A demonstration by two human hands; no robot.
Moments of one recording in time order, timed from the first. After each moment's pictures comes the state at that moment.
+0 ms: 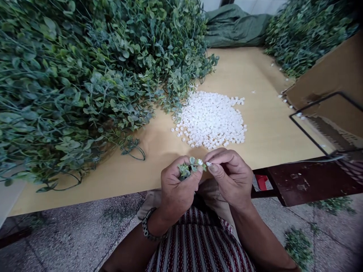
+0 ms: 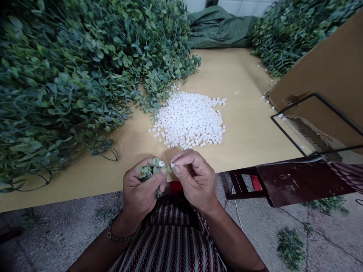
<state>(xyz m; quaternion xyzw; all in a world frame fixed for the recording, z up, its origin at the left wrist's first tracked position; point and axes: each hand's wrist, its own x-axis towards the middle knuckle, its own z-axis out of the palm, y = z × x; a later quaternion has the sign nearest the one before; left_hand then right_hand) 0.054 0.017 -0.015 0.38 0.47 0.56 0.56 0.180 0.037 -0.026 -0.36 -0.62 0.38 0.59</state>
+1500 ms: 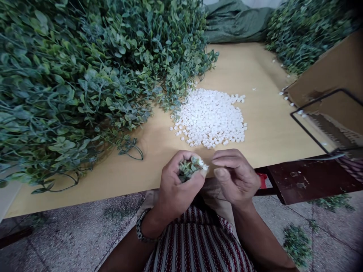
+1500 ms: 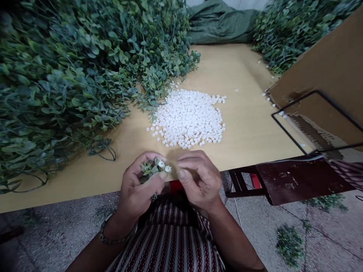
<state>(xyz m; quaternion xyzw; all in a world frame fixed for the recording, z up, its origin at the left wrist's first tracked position) 0.046 0.020 -0.006 0.40 0.47 0.53 0.58 0.192 0.042 -0.034 -0.36 -0.70 0.17 0.59</state>
